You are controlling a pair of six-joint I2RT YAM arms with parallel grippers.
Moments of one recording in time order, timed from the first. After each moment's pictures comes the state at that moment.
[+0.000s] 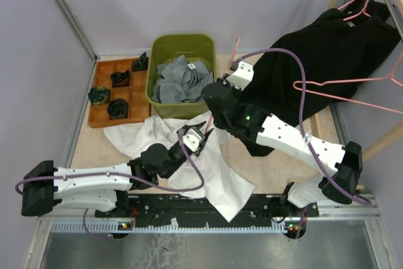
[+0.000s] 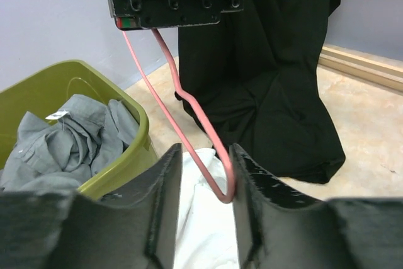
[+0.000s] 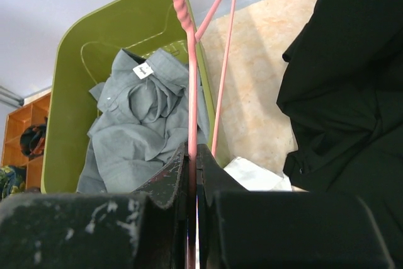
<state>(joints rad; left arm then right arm) -1.29 1.08 0.58 0.66 -0.54 0.28 1.02 1.39 1.36 -0.41 1.05 0.76</state>
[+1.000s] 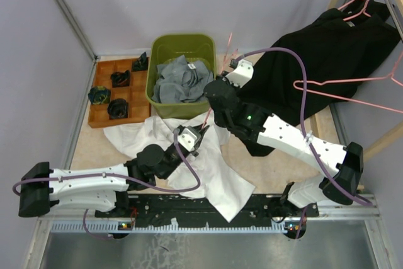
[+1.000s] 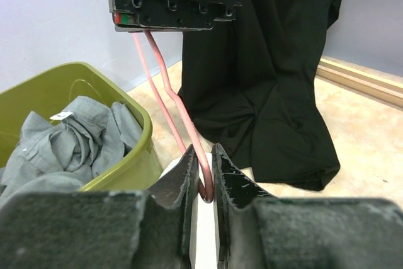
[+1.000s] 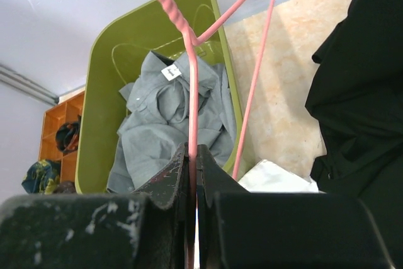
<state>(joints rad) -1.30 1.04 0.58 0.65 -0.58 0.27 1.01 1.38 1.35 -0.32 0.99 0.74</state>
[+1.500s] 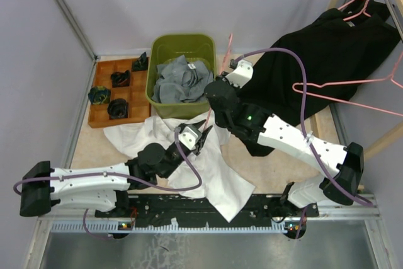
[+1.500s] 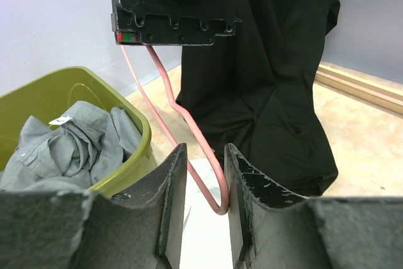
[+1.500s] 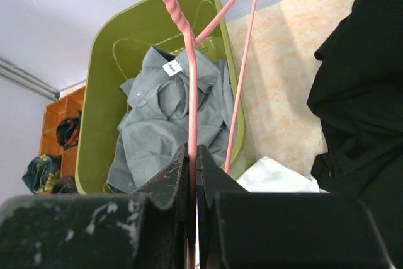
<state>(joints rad) -1.30 1.06 0.60 0.65 -0.57 0.26 1.01 1.38 1.35 -0.32 0.97 0.75</state>
